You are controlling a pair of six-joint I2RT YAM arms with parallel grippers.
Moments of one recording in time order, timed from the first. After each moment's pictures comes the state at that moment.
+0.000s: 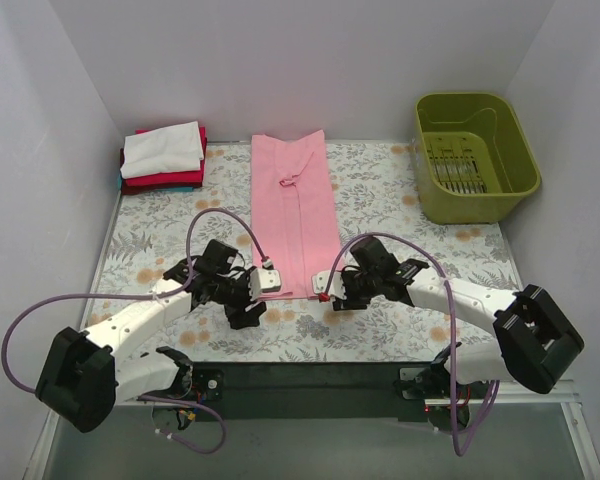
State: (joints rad) left arm -0.53 1.12 0.61 -0.59 0.57 0.66; right arm 0.77 1.31 0.66 -0.32 -0.41 -0.92
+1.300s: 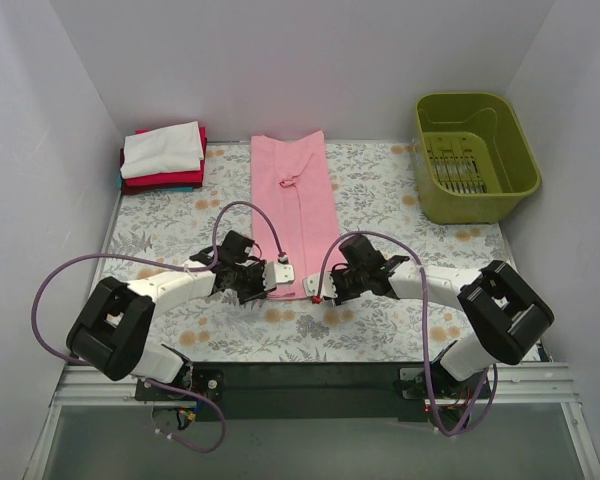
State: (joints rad) left arm -0.55 1.42 0.65 -0.31 0.45 0.81; right arm 0.76 1.51 0.68 -0.14 -0.42 -1.09
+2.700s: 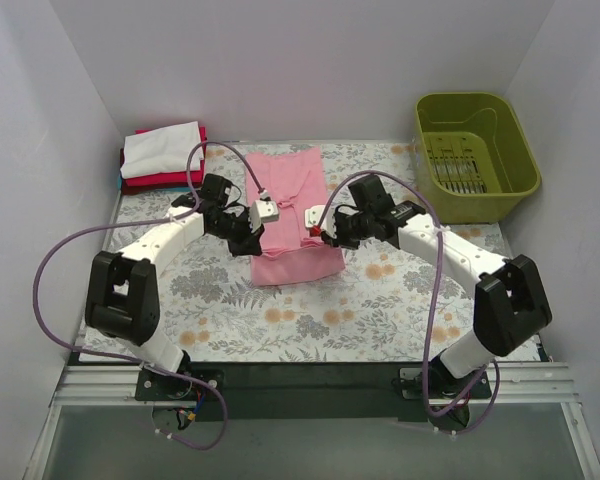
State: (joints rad) left arm -0.30 1.57 1.11 -0.70 0.69 0.82; right arm 0.61 1.51 1.12 -0.48 -0.53 -0.95
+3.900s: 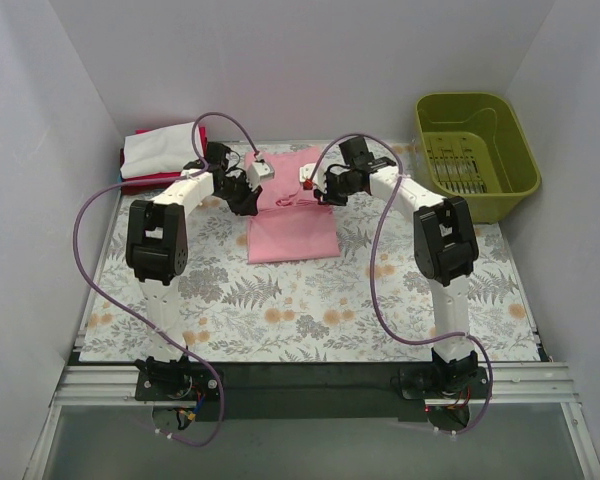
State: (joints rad) left arm -0.18 2.14 1.65 -0.63 0.63 0.80; right arm 0.44 2.16 1.75 -0.54 -0.63 -1.11
